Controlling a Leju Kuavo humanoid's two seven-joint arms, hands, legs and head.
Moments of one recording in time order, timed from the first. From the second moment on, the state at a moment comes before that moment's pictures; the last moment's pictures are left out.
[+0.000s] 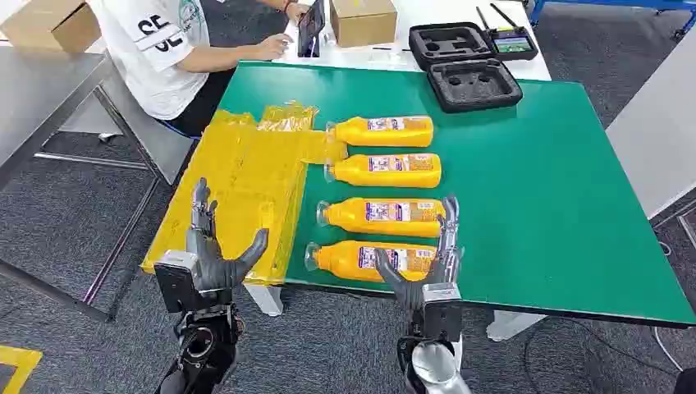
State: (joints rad) left arm -0.07 -0.12 -0.26 -1.49 -0.07 0.36 -0.61; right arm -0.09 0.15 0.44 -1.35 0.22 -0.68 -0.70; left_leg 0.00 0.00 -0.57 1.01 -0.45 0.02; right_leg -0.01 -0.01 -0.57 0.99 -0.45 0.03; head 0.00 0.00
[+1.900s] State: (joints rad) left arm -0.10 -0.12 -0.24 -1.44 -0.21 0.39 -0.62; right arm -0.39 -0.08 0.39 -1.36 0.62 -0.01 -0.13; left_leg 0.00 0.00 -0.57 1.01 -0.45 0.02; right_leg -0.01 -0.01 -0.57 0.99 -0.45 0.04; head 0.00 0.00
